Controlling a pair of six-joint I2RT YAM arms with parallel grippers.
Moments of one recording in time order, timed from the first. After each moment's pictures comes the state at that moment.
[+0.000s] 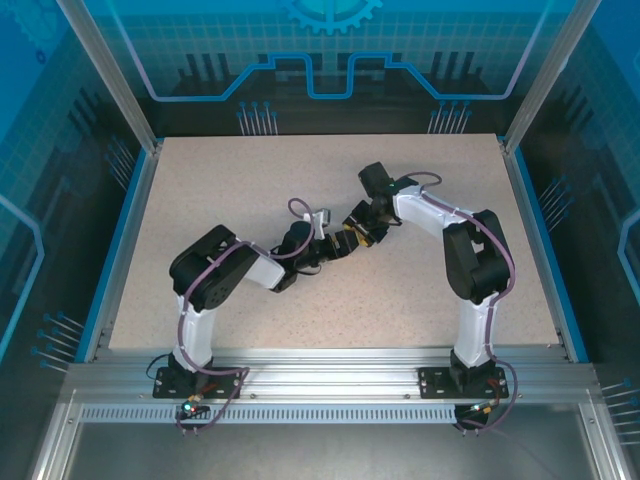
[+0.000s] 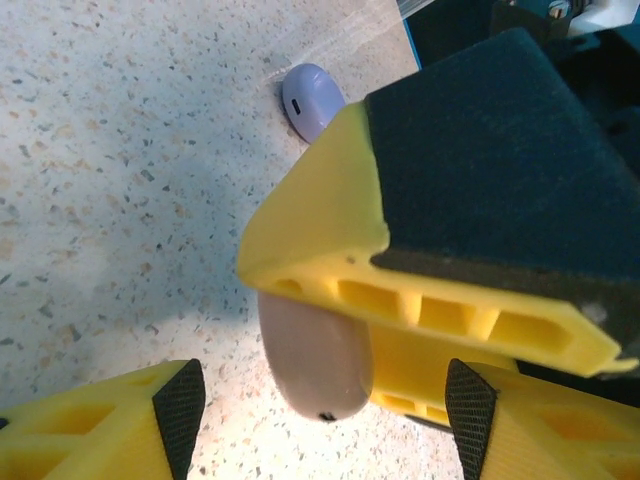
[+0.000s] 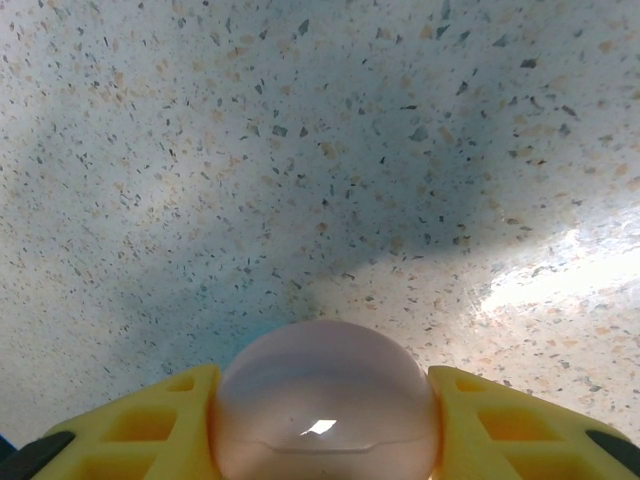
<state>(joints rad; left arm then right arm) -0.62 2.02 0.82 0.89 0.28 -0.94 0.43 1.97 1.46 -0.73 -0.27 1.16</state>
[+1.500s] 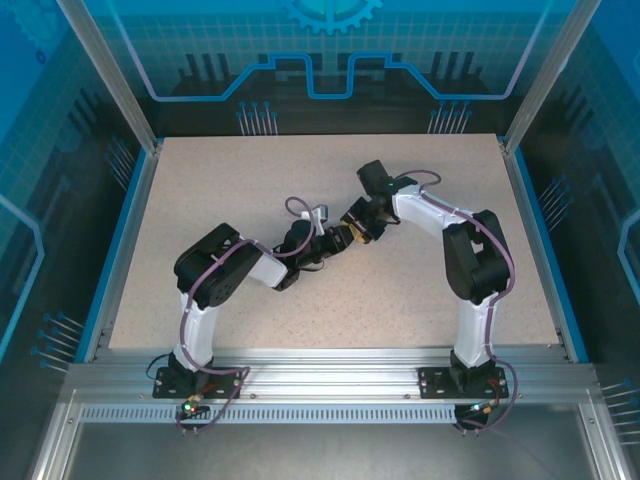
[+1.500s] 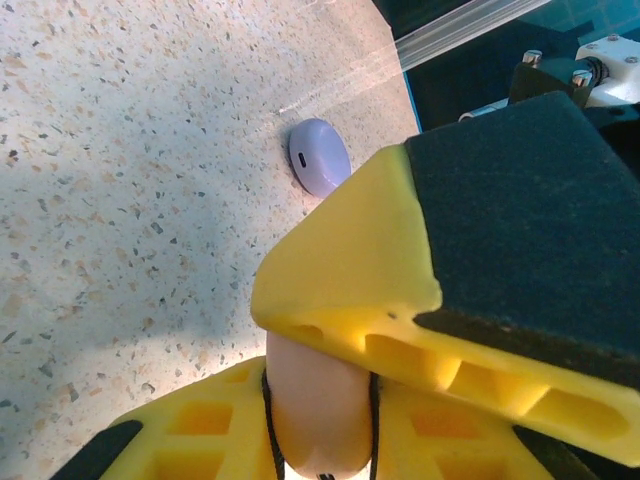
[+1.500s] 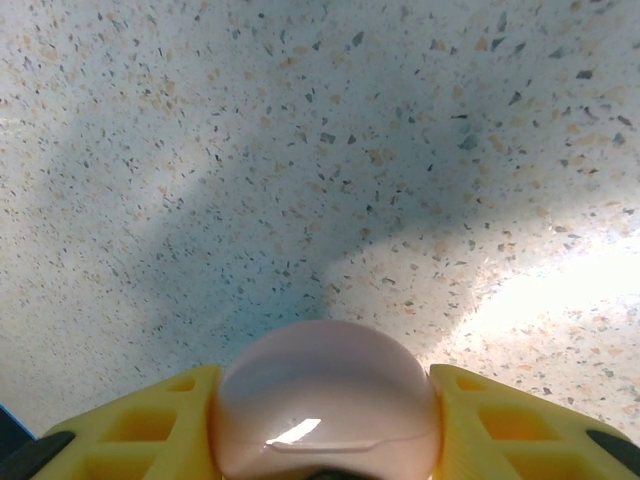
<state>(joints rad) -0.62 2.06 0.84 0.94 0.21 -1.03 0.44 1.97 1.47 -0.69 -0.27 1.17</state>
